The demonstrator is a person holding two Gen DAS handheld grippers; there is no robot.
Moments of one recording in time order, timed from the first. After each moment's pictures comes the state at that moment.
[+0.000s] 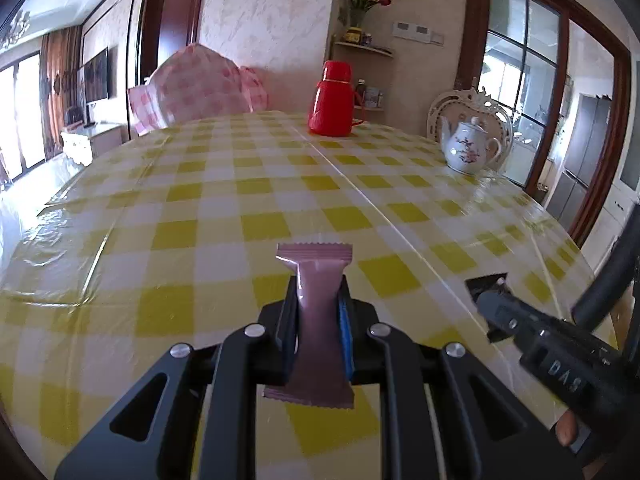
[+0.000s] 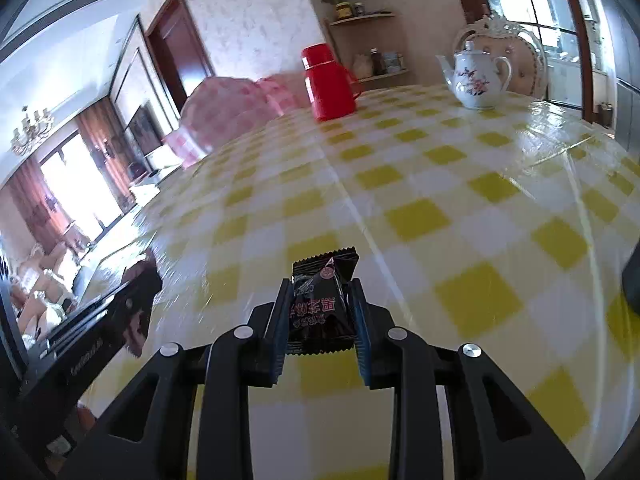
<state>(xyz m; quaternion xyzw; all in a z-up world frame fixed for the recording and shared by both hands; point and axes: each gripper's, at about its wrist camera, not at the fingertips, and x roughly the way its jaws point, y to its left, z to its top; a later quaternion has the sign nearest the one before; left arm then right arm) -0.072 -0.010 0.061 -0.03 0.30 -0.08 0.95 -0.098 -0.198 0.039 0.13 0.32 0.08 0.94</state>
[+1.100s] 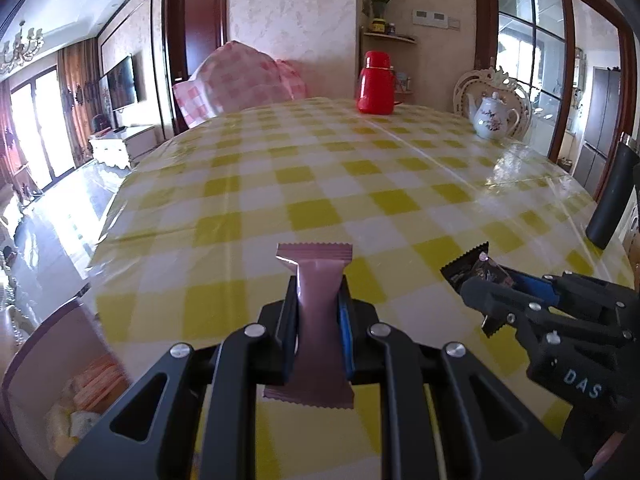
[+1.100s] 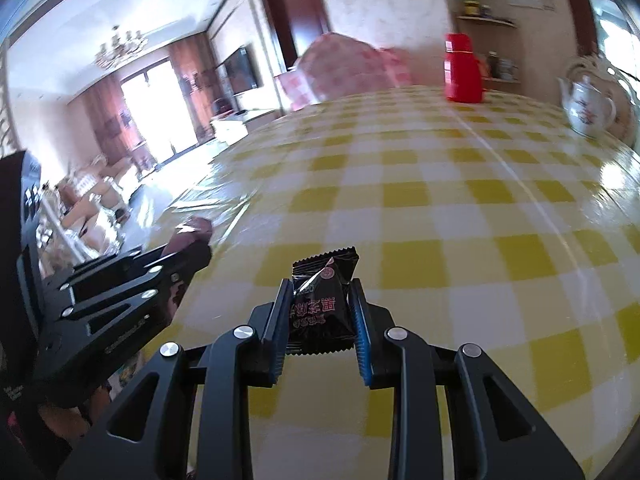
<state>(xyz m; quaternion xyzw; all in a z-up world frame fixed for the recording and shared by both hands) -0.199 0.100 0.052 0.02 0.32 -0.02 0.95 -0.202 -0.056 0.040 0.02 0.33 0.25 0.91</state>
